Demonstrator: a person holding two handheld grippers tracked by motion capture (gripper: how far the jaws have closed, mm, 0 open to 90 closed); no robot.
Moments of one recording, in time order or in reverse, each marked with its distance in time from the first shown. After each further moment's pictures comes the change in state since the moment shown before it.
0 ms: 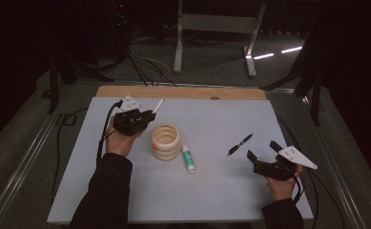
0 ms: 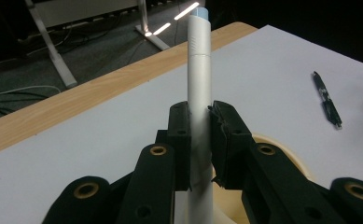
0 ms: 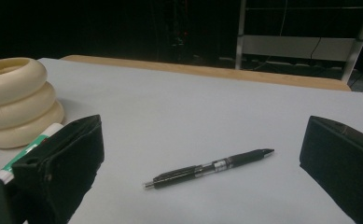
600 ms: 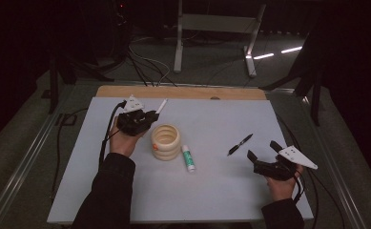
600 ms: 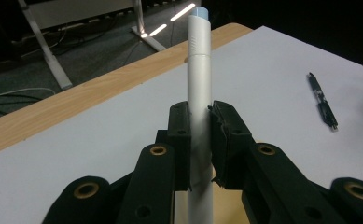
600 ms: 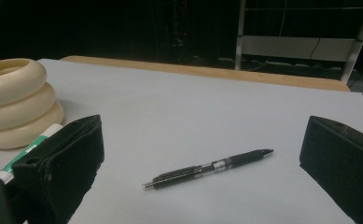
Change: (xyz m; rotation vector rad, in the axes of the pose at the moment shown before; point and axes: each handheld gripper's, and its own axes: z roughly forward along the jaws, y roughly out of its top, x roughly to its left) left arm -0.005 0.001 0.007 -0.005 -0.013 0.005; right arm 0.000 0.000 0.000 -0.002 0.000 0.002
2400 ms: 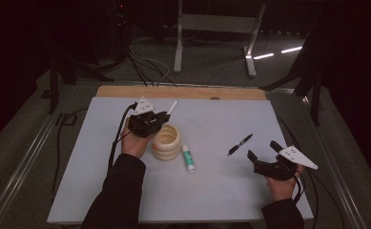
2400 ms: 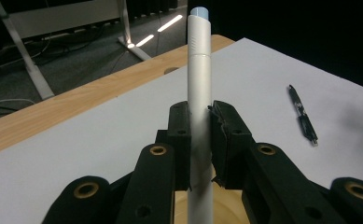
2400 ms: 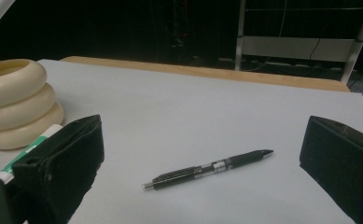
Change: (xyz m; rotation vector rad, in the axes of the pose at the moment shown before) left arm -0.021 0.002 0.021 -0.044 -0.052 -0.006; right arm 0.000 0.000 0.000 -0.002 0.000 0.002
